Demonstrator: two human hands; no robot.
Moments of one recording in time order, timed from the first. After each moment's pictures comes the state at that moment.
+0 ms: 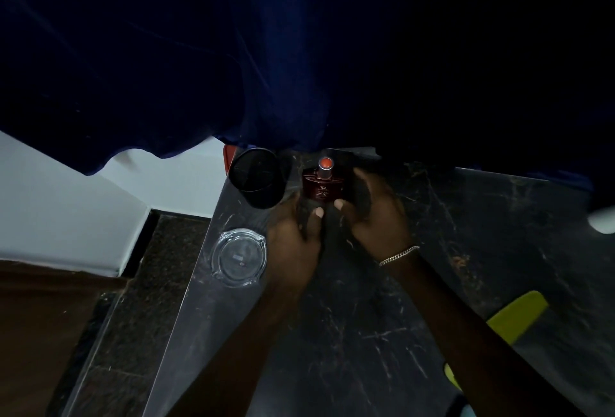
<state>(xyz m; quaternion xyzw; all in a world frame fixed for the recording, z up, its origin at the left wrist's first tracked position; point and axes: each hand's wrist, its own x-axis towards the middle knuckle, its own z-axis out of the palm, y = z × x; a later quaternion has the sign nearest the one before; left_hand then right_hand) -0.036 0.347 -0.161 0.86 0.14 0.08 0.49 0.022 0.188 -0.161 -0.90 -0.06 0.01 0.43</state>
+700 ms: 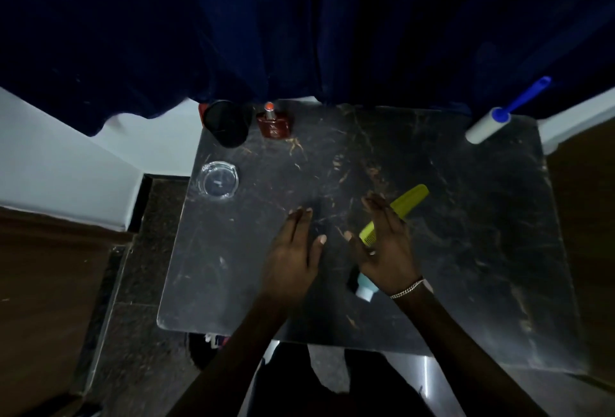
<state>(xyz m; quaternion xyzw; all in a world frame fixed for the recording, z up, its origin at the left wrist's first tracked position) -0.246 0.261 -0.079 0.94 0.00 -0.04 0.35 -0.224 0.062 -0.063 -0.95 -0.07 -0.03 0.32</state>
